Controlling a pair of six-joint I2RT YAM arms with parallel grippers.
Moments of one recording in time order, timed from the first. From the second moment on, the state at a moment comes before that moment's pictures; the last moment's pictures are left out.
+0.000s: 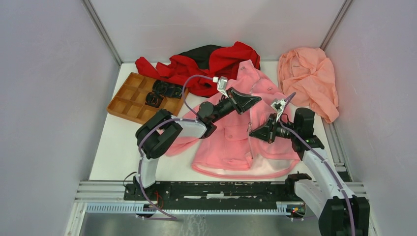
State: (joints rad) left arm -0.85 2.00 1.08 1.43 0.29 -0.87; right arm 0.07 0.89 0.46 -0.01 -1.13 0.22
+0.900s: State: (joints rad) left arm -0.89 1.88 1.09 1.40 0.32 -0.76; right arm 0.08 0.86 0.47 0.28 -1.23 0.21
